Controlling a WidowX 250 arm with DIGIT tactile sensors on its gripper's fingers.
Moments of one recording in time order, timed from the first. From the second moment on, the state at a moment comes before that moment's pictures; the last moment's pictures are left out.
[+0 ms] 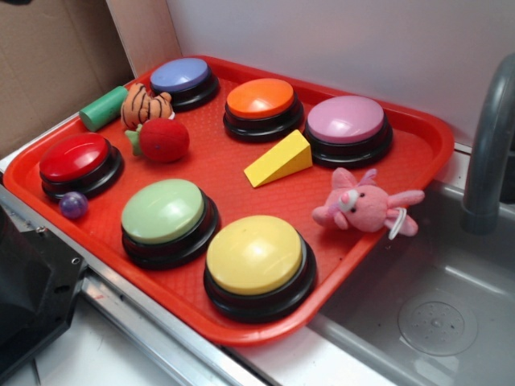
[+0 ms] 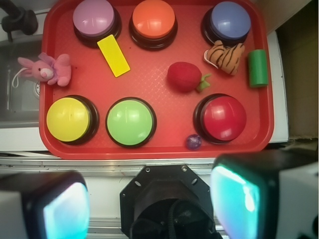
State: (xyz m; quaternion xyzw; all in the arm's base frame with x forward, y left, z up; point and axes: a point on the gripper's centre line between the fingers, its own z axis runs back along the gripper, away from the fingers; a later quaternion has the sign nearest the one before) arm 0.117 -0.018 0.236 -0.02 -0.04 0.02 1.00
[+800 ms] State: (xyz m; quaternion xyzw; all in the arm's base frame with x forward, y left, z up) arm 0.150 -0.024 0.203 -0.01 -0.08 -0.03 1.00
